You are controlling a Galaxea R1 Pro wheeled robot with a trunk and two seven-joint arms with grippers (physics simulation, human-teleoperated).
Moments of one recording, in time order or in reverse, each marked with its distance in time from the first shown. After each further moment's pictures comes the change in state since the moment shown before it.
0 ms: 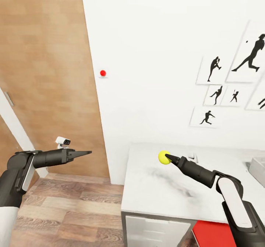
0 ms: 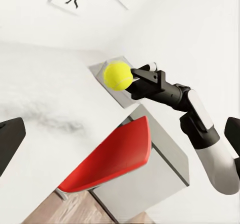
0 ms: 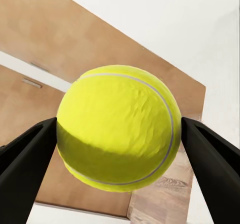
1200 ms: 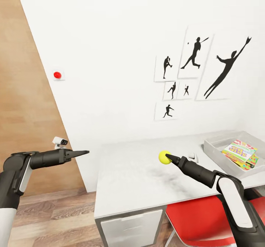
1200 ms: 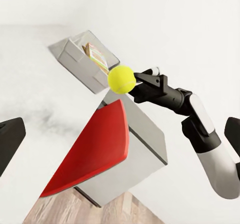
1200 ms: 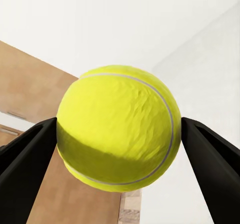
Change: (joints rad) left arm 0.011 0.005 0.031 -0.005 -0.001 0.006 0.000; right arm 0.000 -0.004 -0.001 0.000 -0.001 0.000 0.002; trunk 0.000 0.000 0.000
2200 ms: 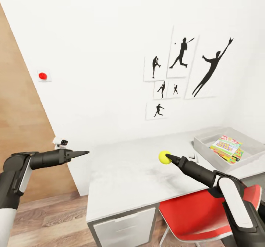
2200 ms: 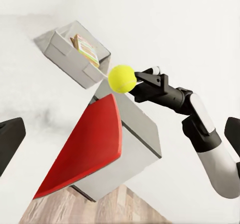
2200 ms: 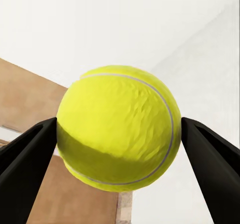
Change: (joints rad) left arm 0.003 0.000 0.000 -0.001 0.000 -0.003 0.000; right arm 0.000 -0.001 0.000 -0.002 0.000 0.002 0.003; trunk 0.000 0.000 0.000
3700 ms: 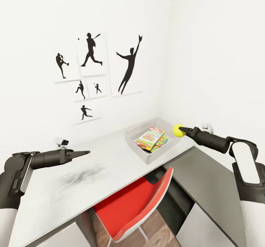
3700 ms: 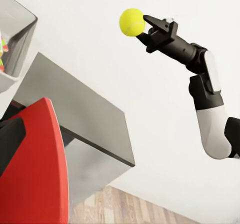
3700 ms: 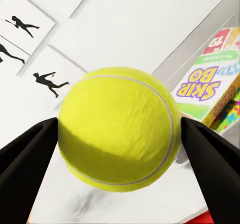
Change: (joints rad) left arm 0.000 -0.006 -0.005 -0.008 -0.002 -0.012 0.000; right arm -0.323 -0.101 -0.056 0.077 0.005 0.104 -0.167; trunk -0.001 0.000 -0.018
